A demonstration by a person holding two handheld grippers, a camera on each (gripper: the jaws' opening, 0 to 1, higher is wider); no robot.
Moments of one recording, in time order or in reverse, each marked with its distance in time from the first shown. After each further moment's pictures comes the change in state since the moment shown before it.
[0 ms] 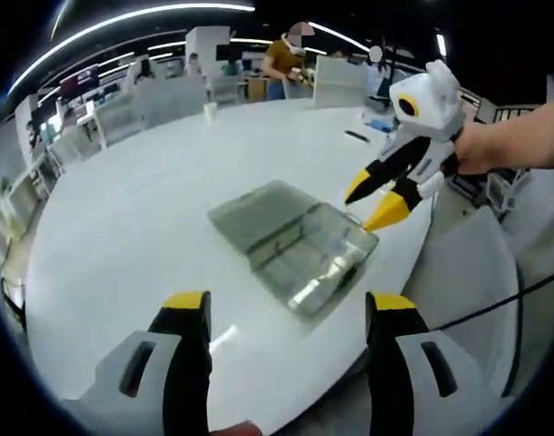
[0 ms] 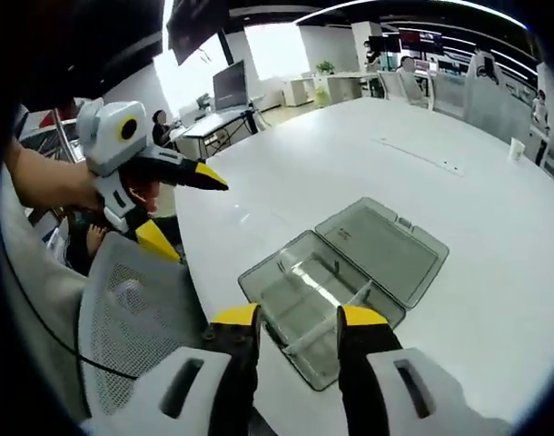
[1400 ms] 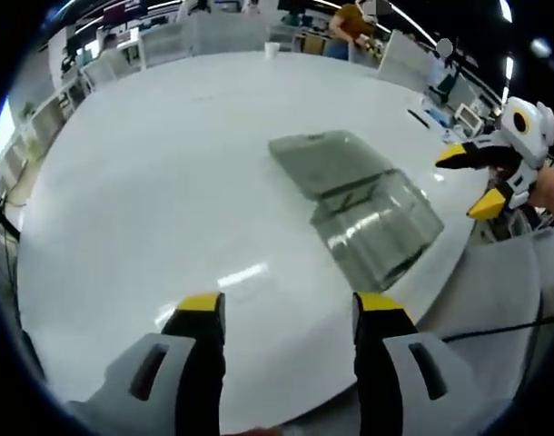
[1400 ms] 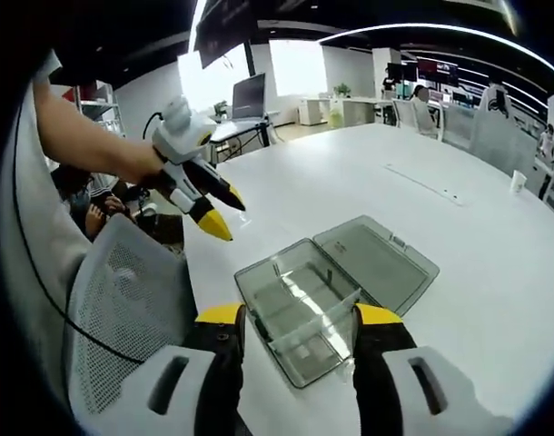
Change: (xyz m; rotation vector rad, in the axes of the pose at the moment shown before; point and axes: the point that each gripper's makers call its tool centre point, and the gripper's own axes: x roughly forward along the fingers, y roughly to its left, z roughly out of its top) left arm 0.029 0.058 -0.053 -0.246 0.235 0.122; right arm -0.011 -0.006 -0.002 -0.115 -0.098 0.007
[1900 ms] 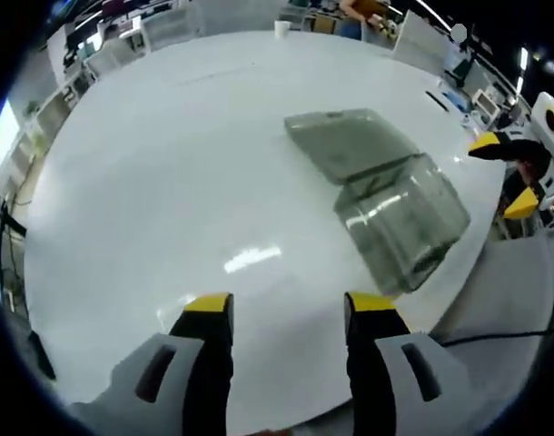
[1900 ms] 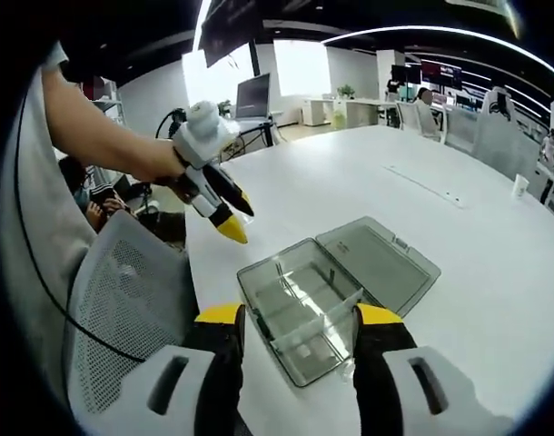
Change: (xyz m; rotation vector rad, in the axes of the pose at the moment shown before) left arm 0.020 0.018 -0.010 -0.014 0.114 0.079; right arm -0.001 0.001 0.000 -0.013 -0.003 0.009
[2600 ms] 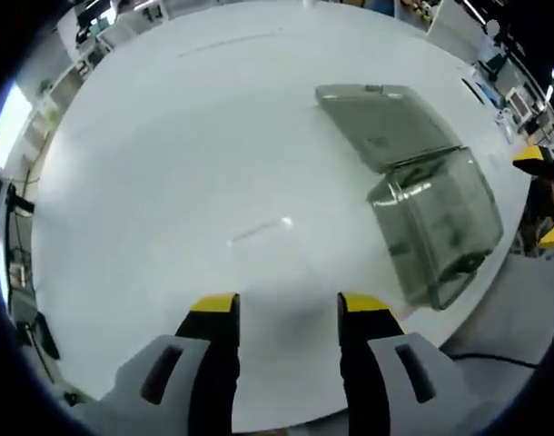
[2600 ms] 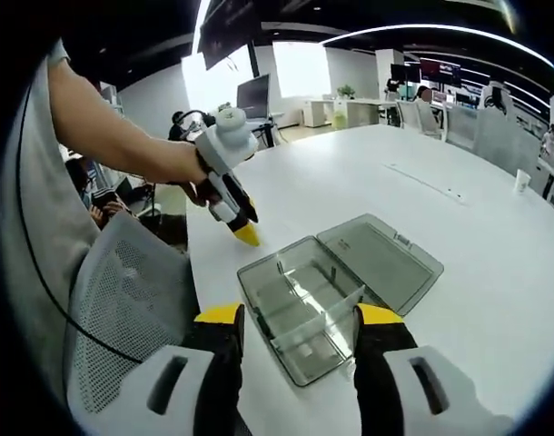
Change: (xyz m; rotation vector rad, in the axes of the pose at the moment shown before) left arm 0.022 0.013 -0.006 -0.073 0.146 0.097; right arm 0.003 -0.001 -0.005 0.018 -0.006 0.014
